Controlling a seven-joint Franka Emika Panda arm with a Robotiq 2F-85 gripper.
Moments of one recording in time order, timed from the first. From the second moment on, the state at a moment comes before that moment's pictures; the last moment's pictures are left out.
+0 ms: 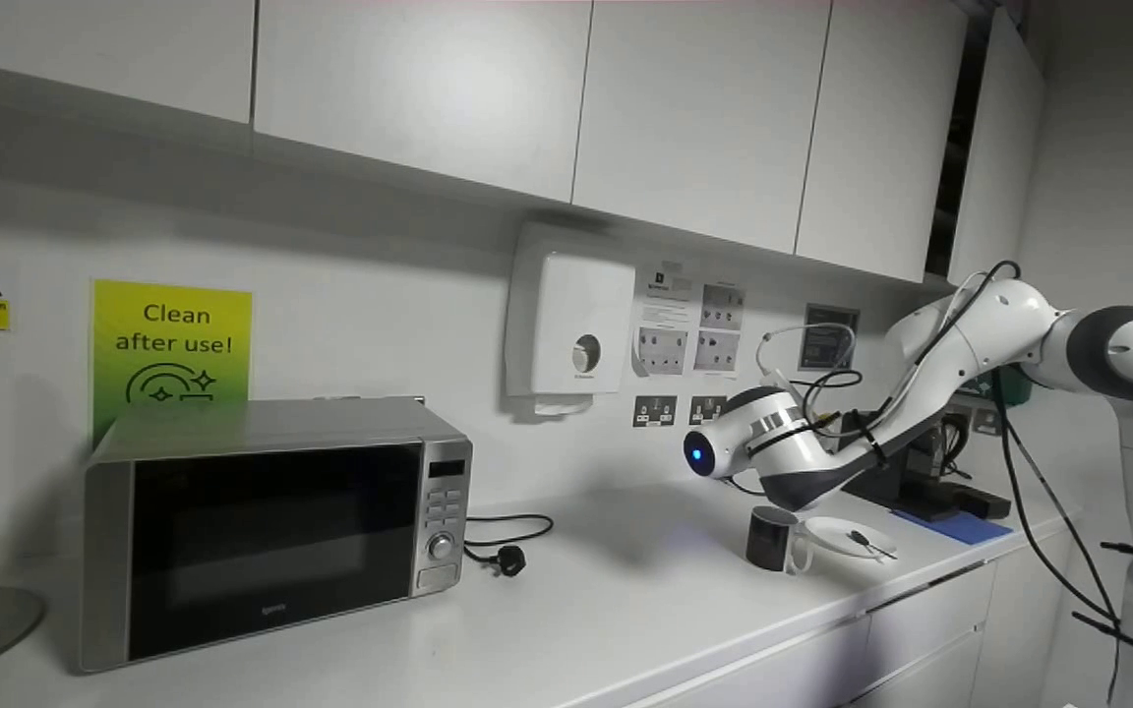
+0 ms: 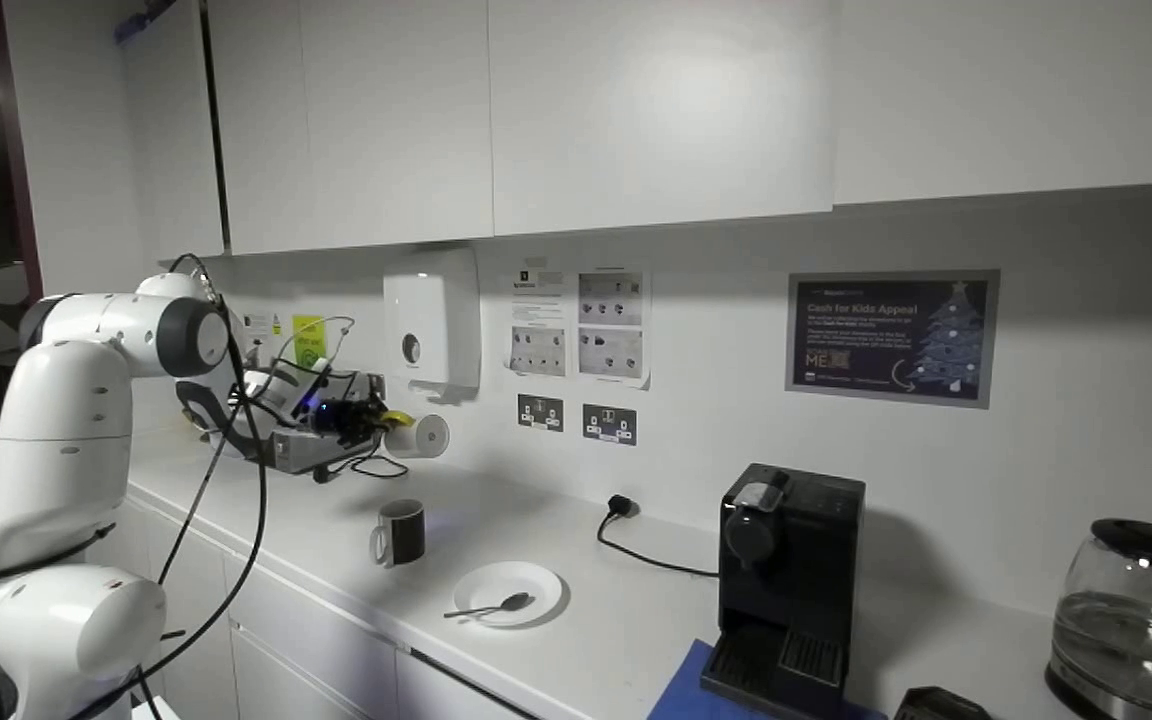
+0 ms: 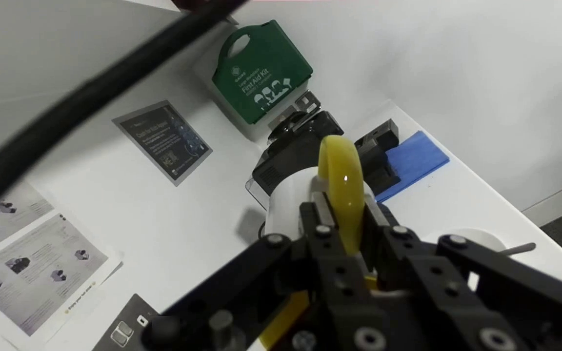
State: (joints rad) arm 0.39 0.21 0.34 -1.98 -1.32 1.06 -0.17
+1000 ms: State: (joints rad) arm 0.30 0.04 0.29 -1.98 -1.07 1.16 -0.02
